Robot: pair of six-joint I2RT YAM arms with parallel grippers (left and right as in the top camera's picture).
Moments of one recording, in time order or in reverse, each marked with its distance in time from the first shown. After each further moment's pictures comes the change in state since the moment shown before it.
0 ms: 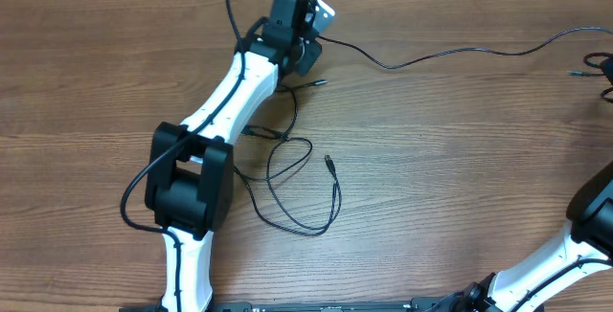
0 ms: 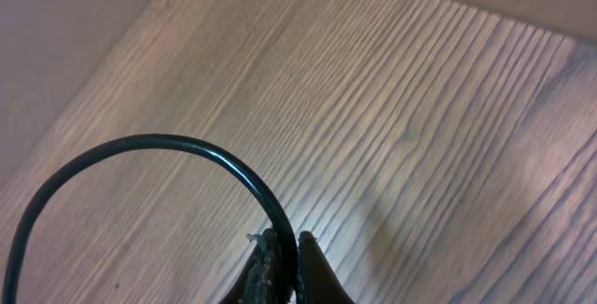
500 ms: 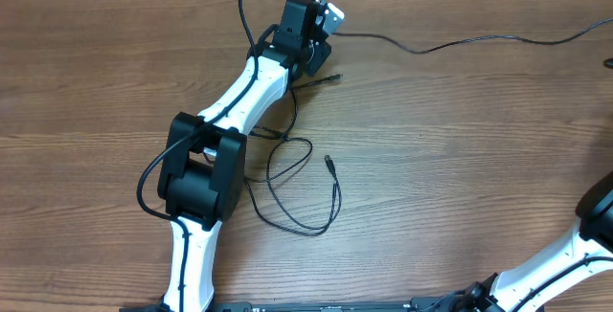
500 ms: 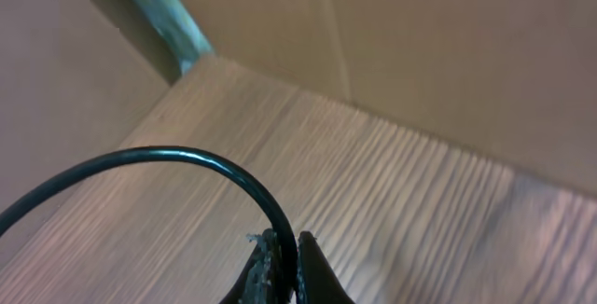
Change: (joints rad) left arm -0.019 0.087 0.000 0.171 0.004 0.011; right arm -0.074 0.047 0.002 0.283 0.034 -0.056
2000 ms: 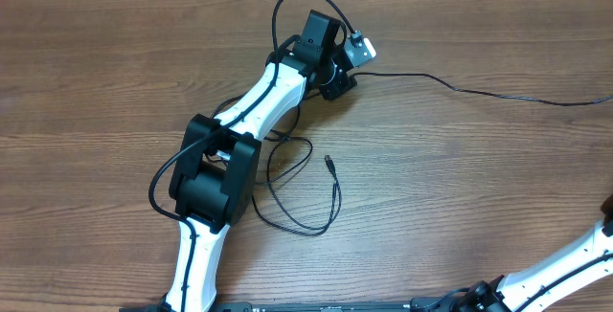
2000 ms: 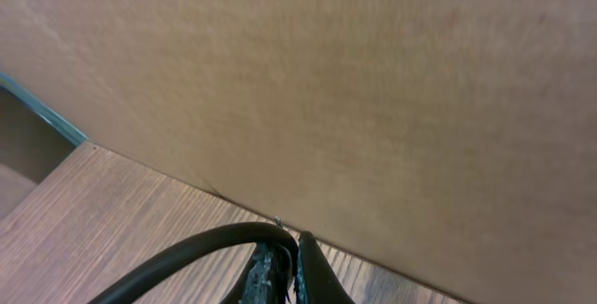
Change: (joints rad) left arm -0.072 0.013 0.000 -0.142 0.247 0.232; right arm -0.180 0.156 0.000 0.283 0.006 -0.027
